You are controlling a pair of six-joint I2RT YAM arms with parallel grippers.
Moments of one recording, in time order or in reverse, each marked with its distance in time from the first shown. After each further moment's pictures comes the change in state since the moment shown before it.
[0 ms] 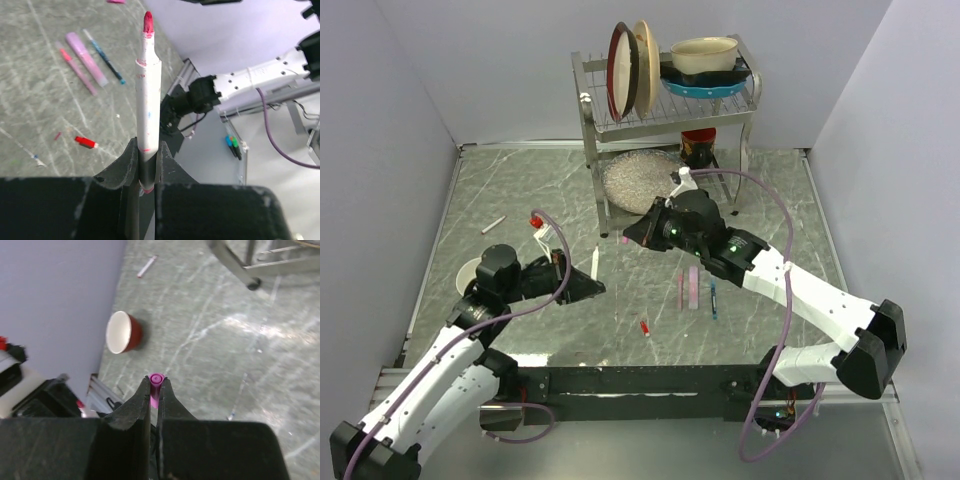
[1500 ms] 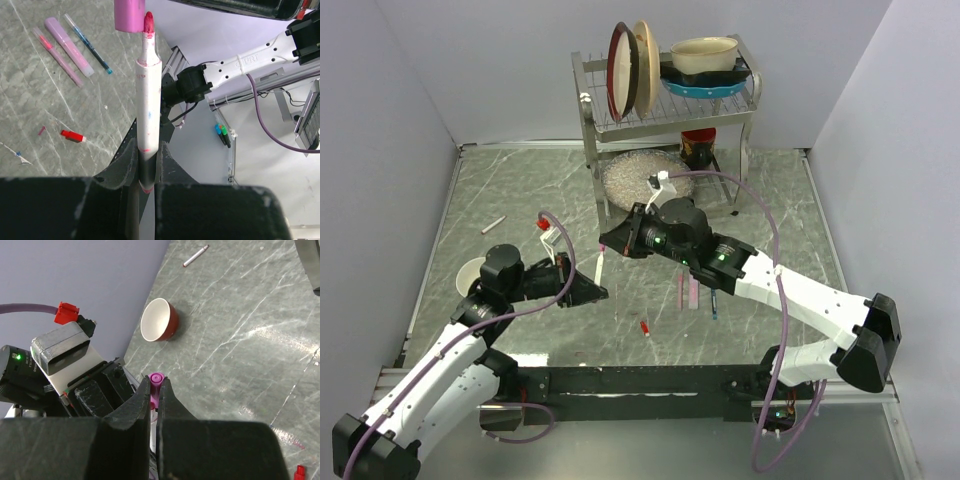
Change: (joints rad) left arm -0.004 0.029 -0.021 0.051 0.076 -0.027; right arm 0.128 0.027 0.024 0.122 -0.021 -0.014
